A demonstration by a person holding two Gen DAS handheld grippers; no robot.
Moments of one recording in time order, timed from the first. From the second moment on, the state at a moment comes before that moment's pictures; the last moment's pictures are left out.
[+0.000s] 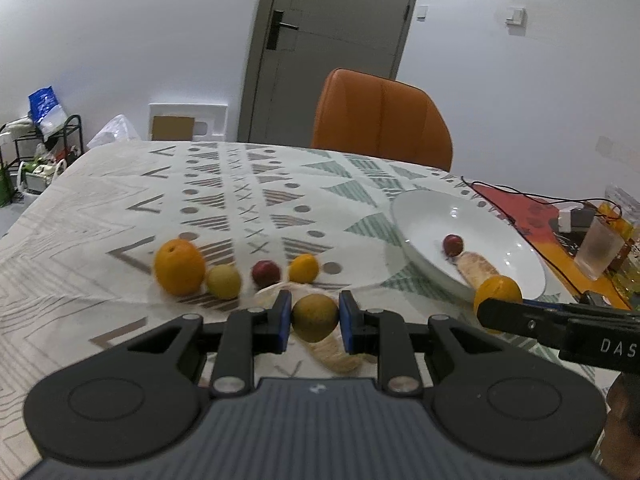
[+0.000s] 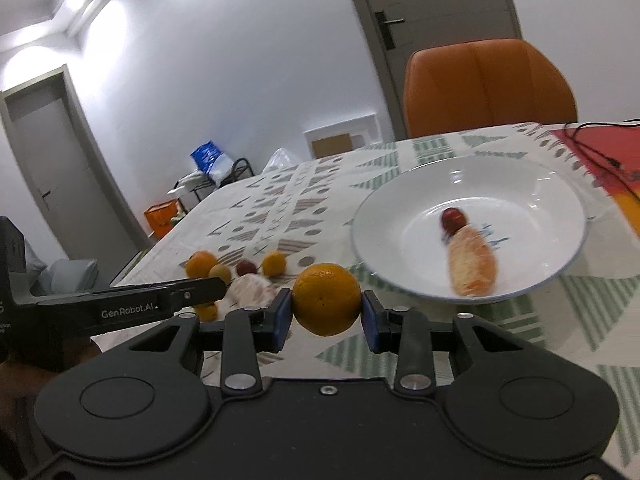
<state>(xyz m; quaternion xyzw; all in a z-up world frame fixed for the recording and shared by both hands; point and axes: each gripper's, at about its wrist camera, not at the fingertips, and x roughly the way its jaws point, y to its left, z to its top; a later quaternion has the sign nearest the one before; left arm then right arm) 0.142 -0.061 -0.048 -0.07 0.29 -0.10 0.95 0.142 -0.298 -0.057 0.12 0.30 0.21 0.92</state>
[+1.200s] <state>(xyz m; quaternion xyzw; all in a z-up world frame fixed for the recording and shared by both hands) 0.192 -0.163 -0.042 -0.03 0.29 -0.15 0.94 0.165 -0.367 -0.064 0.13 0.27 0.12 0.95</state>
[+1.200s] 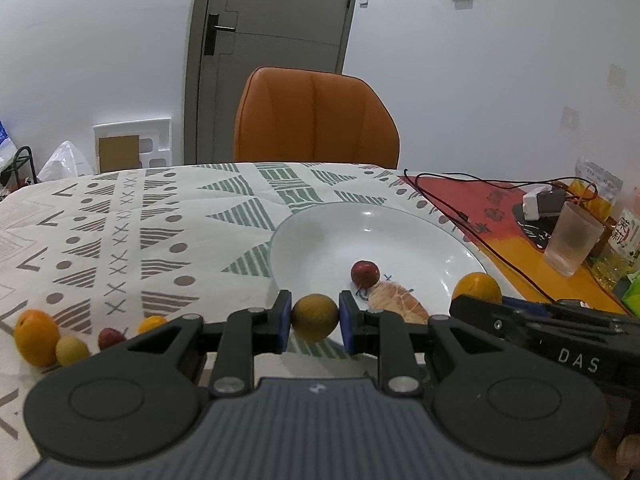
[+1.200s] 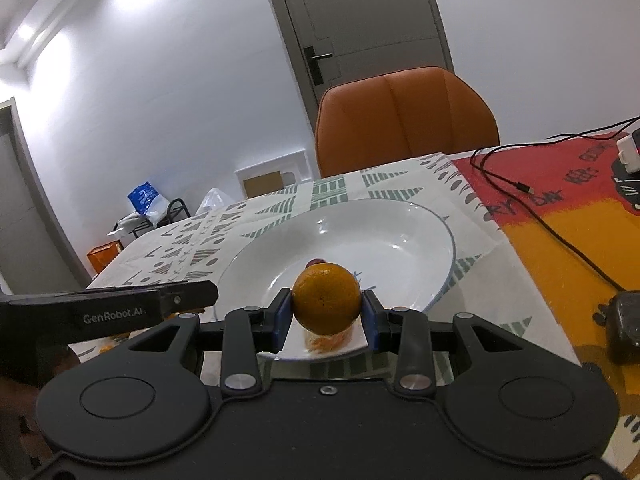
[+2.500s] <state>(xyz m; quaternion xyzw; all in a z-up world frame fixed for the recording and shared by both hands) 0.179 -0.121 -0.021 -0.03 0.27 -0.07 0.96 0.154 -0.347 -0.055 0.13 0.26 0.11 0.95</state>
